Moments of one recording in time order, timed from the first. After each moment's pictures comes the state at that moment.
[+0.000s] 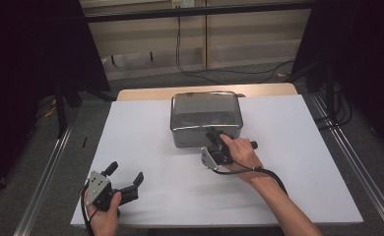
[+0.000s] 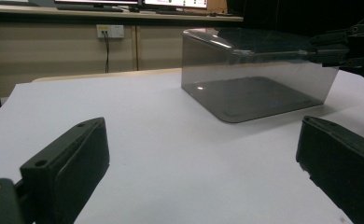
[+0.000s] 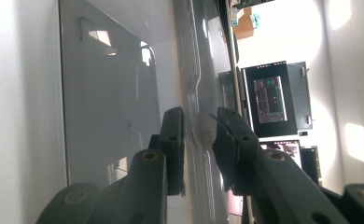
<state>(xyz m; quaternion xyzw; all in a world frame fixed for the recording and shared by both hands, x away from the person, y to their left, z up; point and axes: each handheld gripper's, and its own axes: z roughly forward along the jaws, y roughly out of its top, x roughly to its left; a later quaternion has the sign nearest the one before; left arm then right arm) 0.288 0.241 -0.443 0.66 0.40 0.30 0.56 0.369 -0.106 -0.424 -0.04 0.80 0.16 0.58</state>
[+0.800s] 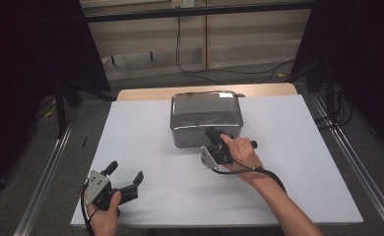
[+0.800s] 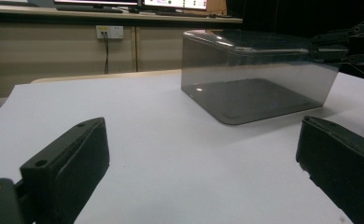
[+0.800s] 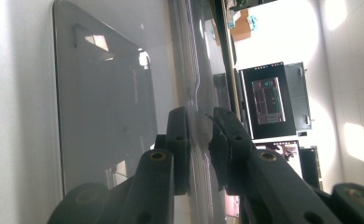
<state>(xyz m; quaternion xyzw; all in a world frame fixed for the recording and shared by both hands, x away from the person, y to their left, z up) 0.290 0.241 -0.443 0.66 0.40 0.30 0.56 0.368 -0.106 -0.419 -0.03 0.79 0.18 0.58</state>
